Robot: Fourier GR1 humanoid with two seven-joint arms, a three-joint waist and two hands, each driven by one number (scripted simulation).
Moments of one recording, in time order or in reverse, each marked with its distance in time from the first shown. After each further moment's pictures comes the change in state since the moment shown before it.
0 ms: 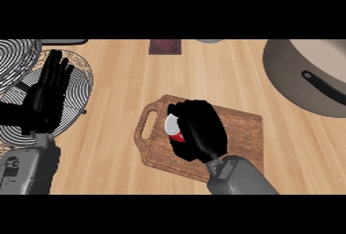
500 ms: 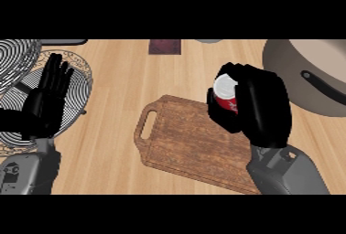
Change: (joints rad) left arm 0.035 -0.013 -0.009 -0.040 -0.008 0.007 0.006; right arm -0.042 -0.097 -0.230 -0.221 0.104 -0.061 0.114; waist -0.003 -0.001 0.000
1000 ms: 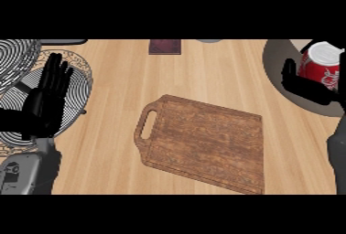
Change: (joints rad) left arm -0.003 -0.004 0.004 0.002 -0.005 0.000 -0.006; right arm -0.005 -0.213 -0.382 -0.003 -0.184 0.033 -0.125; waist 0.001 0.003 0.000
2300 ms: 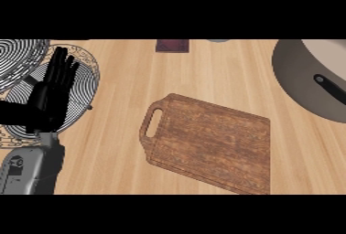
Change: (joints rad) left arm -0.046 -0.008 -0.005 0.016 -0.001 -0.022 0.011; right arm -0.309 -0.380 -0.365 1.292 -0.149 -0.345 -0.773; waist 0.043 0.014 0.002
